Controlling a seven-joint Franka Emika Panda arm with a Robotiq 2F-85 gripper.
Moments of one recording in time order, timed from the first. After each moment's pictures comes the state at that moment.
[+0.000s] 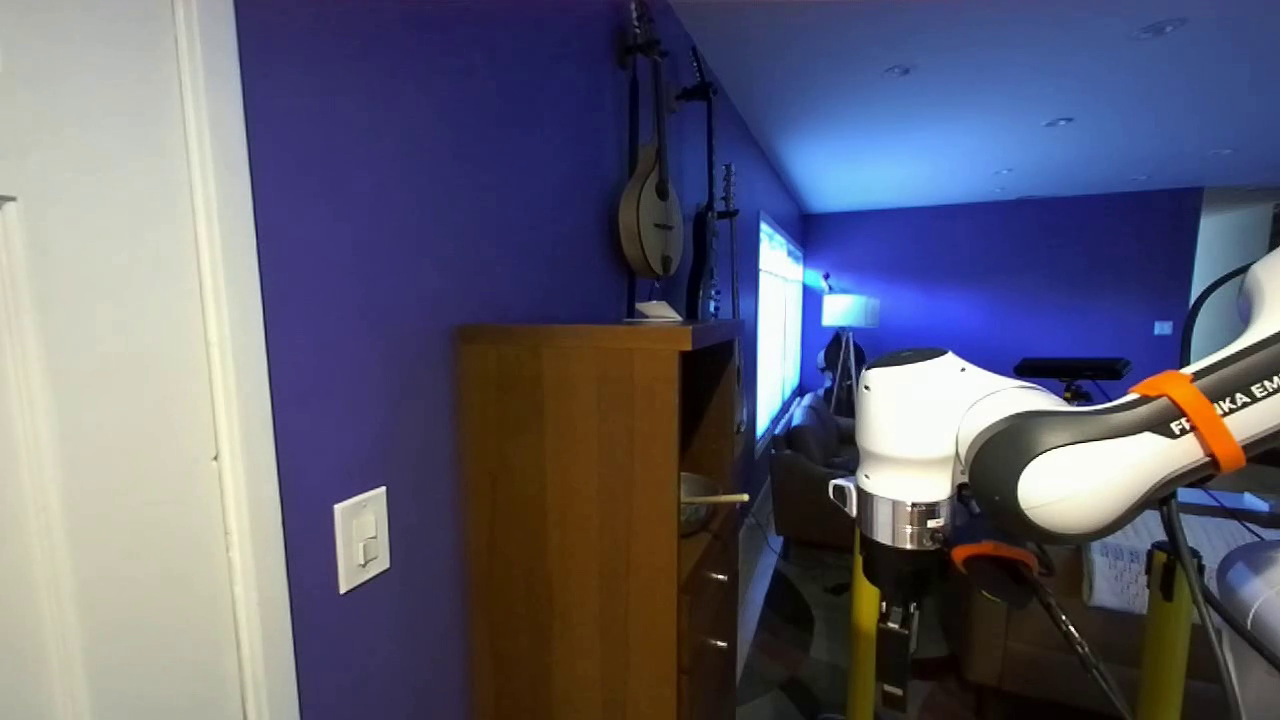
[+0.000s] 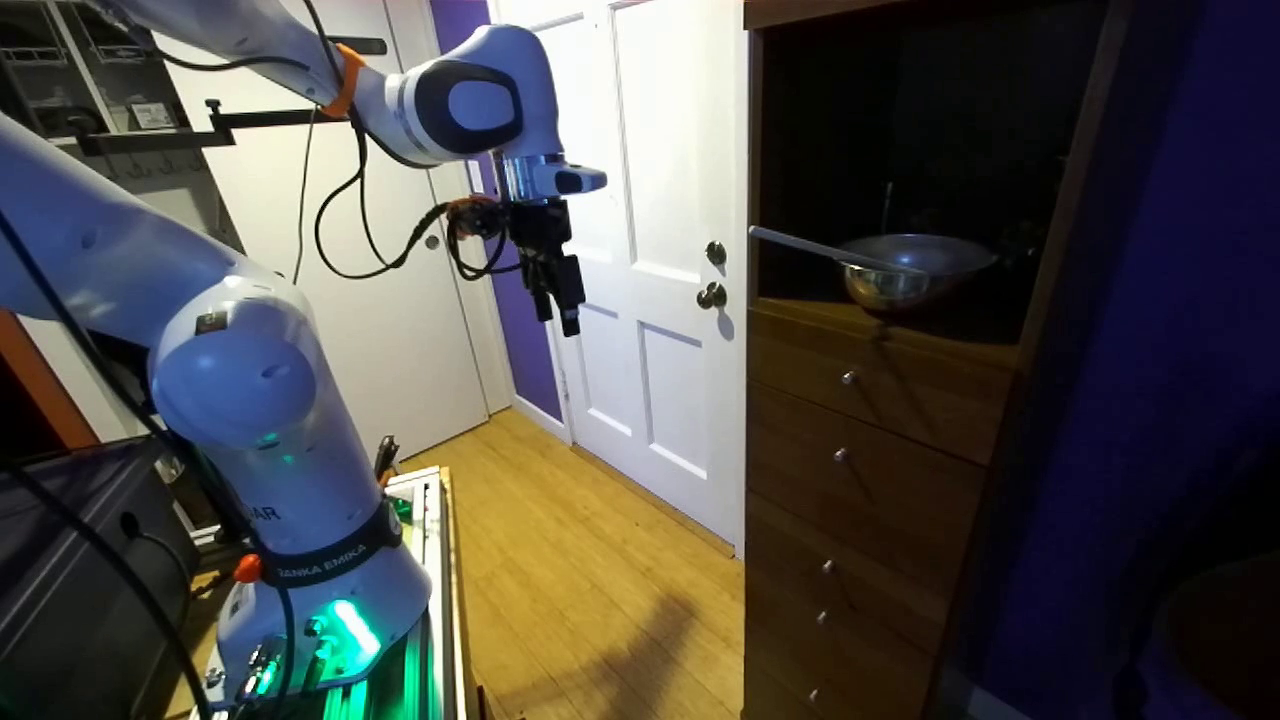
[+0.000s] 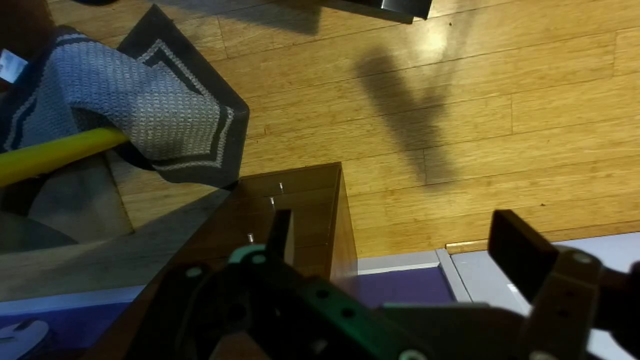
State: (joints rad) arm 0.22 -0.63 0.30 -2.75 0.10 2.10 0.21
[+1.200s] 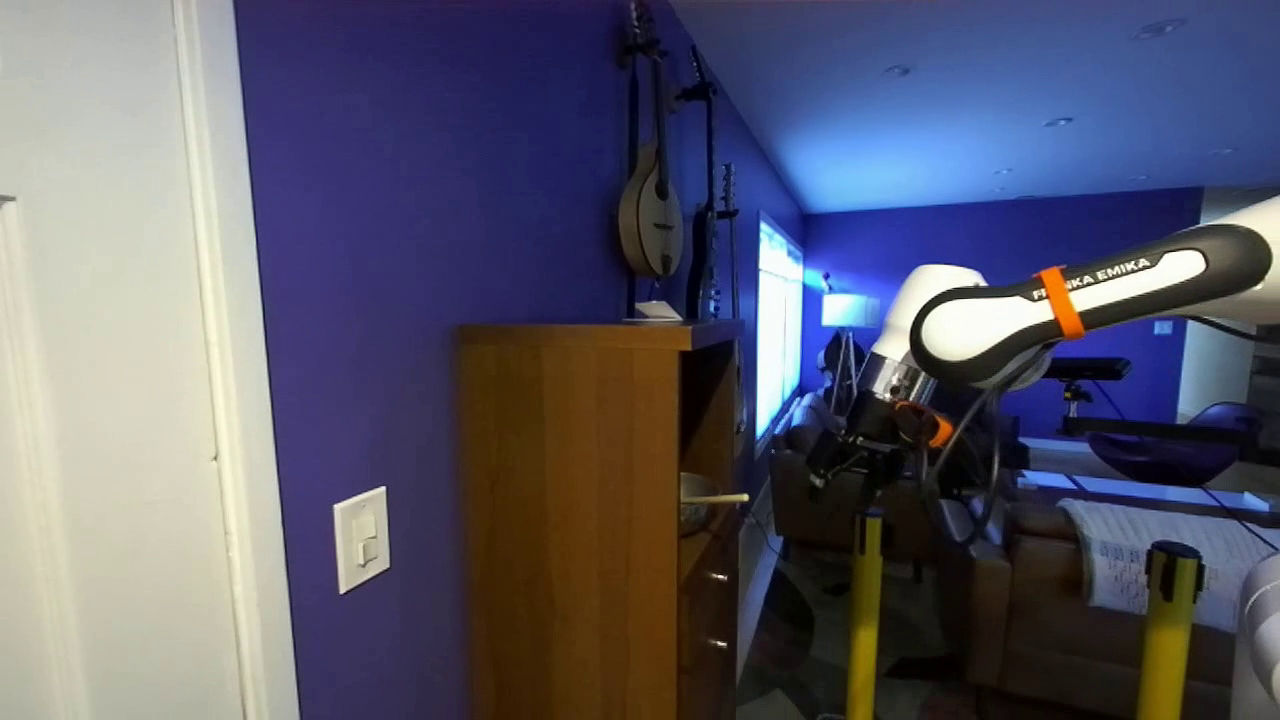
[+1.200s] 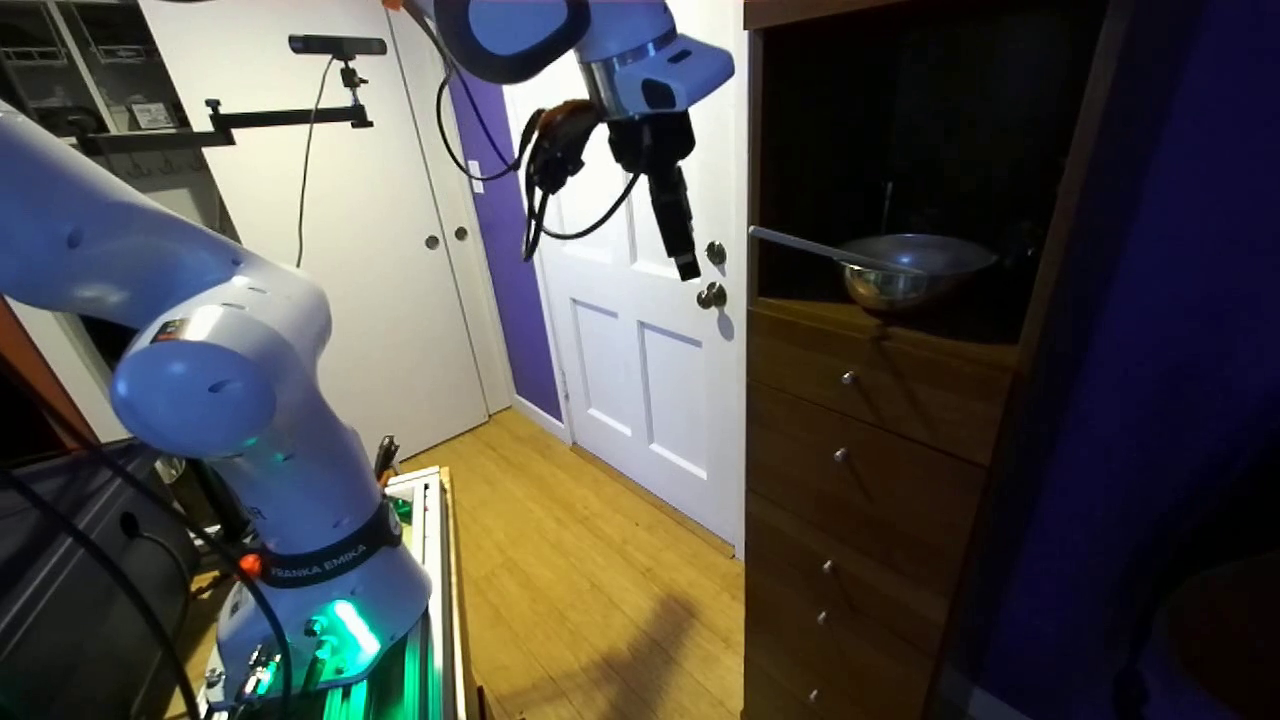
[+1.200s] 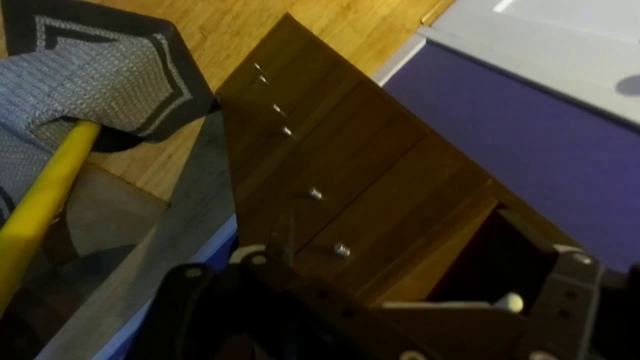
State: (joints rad) arm -0.03 -0.64 -0.03 -2.60 0.19 2.27 0.26
